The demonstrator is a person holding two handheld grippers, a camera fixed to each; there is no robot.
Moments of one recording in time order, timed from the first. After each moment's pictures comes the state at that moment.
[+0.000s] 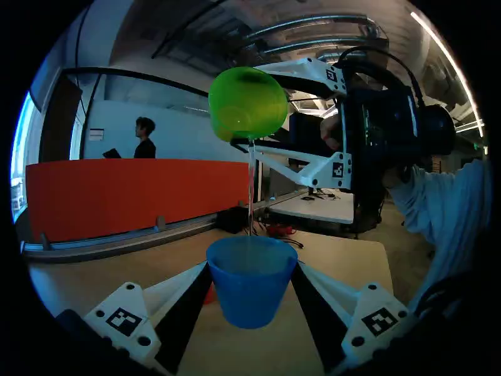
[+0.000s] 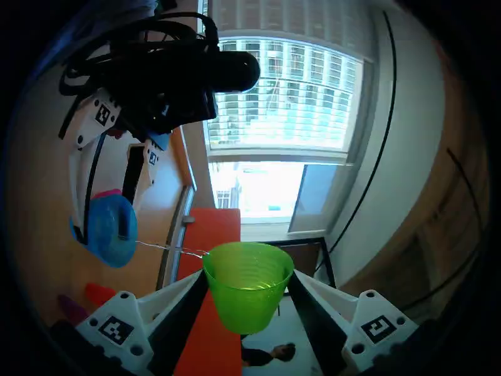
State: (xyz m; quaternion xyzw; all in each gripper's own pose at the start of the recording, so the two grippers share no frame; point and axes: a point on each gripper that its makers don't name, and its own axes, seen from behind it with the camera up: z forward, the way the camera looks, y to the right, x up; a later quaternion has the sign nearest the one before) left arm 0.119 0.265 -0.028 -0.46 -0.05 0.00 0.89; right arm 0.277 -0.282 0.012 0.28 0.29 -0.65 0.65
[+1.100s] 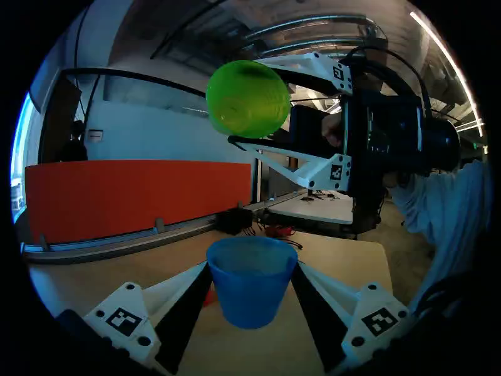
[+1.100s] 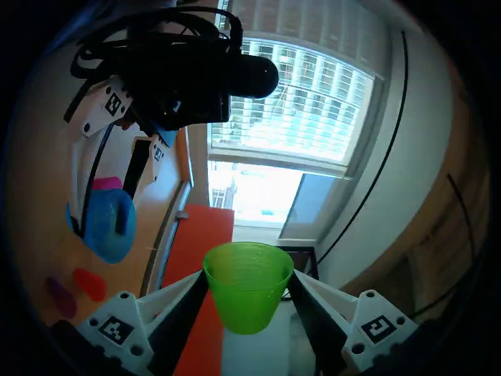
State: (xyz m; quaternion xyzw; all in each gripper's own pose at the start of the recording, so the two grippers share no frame) left arm 0.124 0.269 -0.028 -0.46 -0.05 0.00 0.89; right arm 0.281 -0.288 0.003 0.25 0.32 -0.67 0.62
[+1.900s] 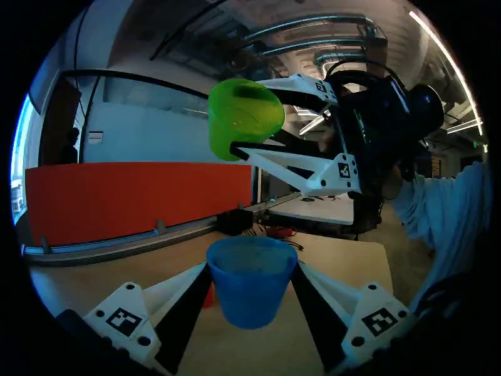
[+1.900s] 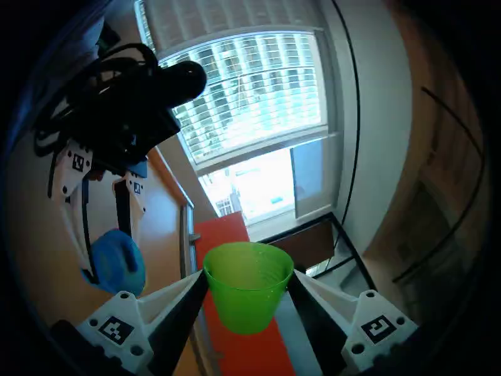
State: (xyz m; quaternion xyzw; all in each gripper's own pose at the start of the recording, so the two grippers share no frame) left arm 0.127 0.268 -0.030 -0.46 -0.04 0.00 0.89; right arm 0.271 -0.267 0.008 0.32 0.24 -0.52 0.75
